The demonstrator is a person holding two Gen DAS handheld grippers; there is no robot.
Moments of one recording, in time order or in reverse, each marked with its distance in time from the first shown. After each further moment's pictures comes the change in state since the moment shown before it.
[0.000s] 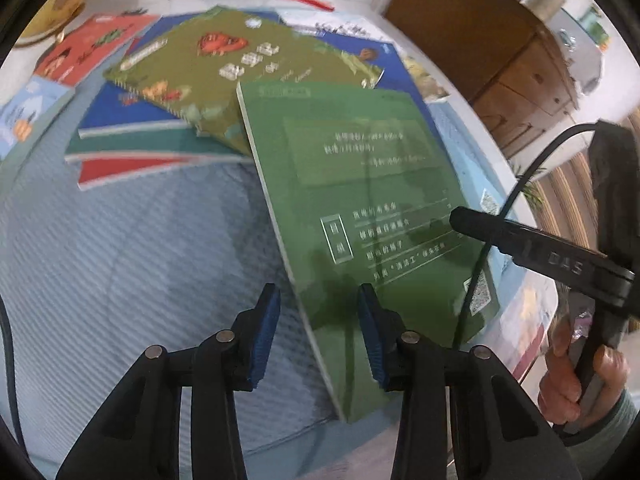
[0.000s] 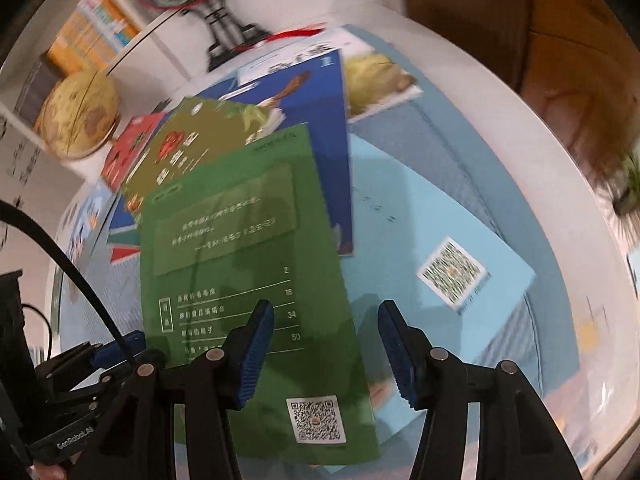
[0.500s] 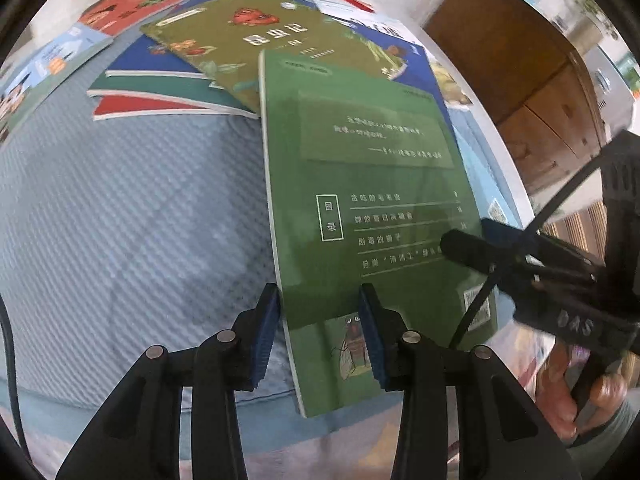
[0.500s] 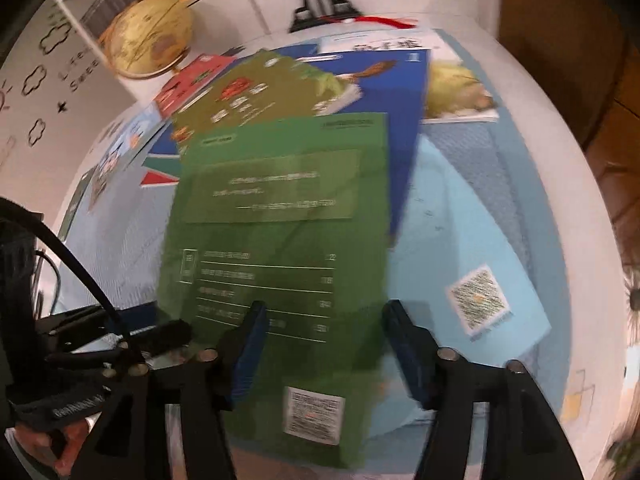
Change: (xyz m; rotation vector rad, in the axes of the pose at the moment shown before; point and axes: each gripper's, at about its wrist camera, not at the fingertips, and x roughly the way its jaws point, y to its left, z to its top) left arm 0.005 -0.017 -0.024 -0.187 -0.043 0.053; right arm 0.005 0.009 -0.004 -0.276 0.060 0.085
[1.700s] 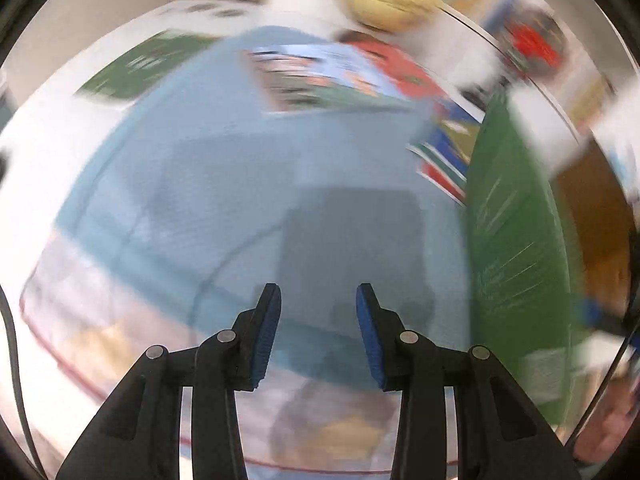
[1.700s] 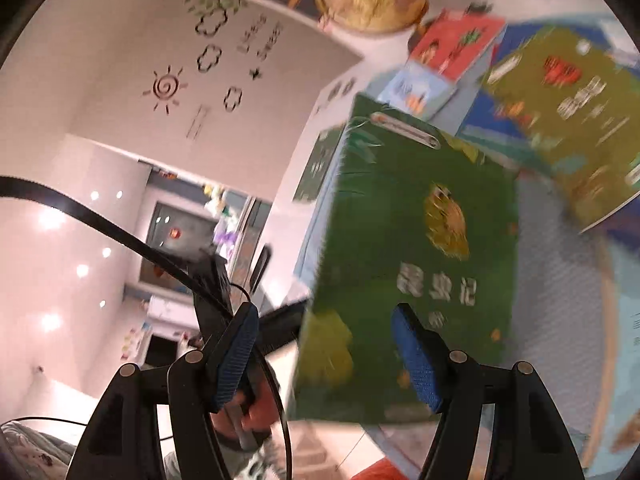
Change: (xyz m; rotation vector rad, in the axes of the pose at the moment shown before) left arm -0.149 0.198 -0.085 -0.512 -0.259 0.218; right arm -0.008 0.150 0.028 -0.097 0.230 0.856
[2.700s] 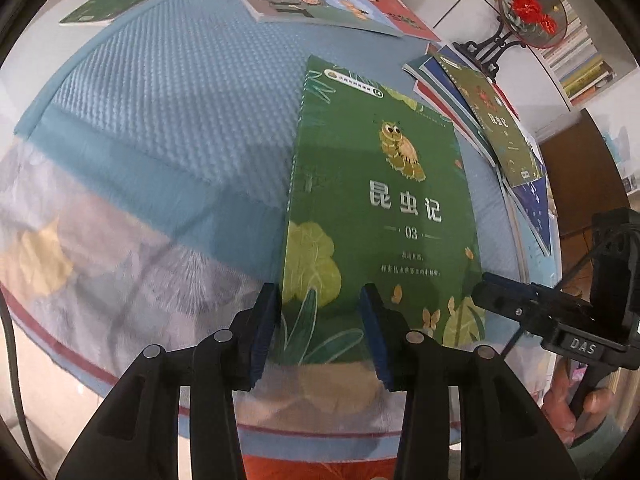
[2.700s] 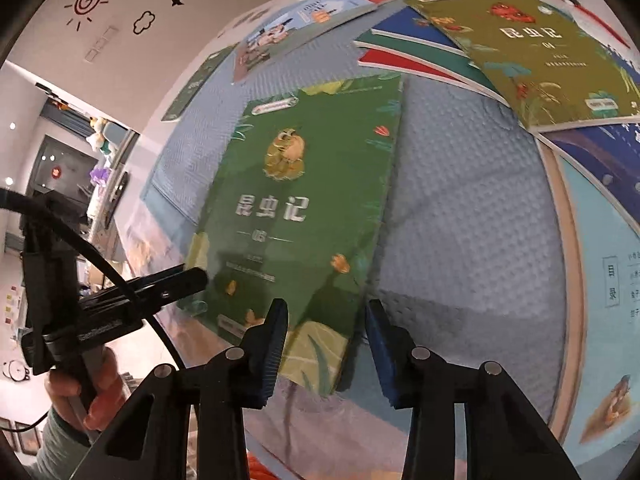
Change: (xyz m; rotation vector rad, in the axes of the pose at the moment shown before) left arm 0.027 -0.017 -0.059 0.027 0.160 -0.081; right arm 0.059 -0.052 -0.030 -0.119 0.136 -0.548
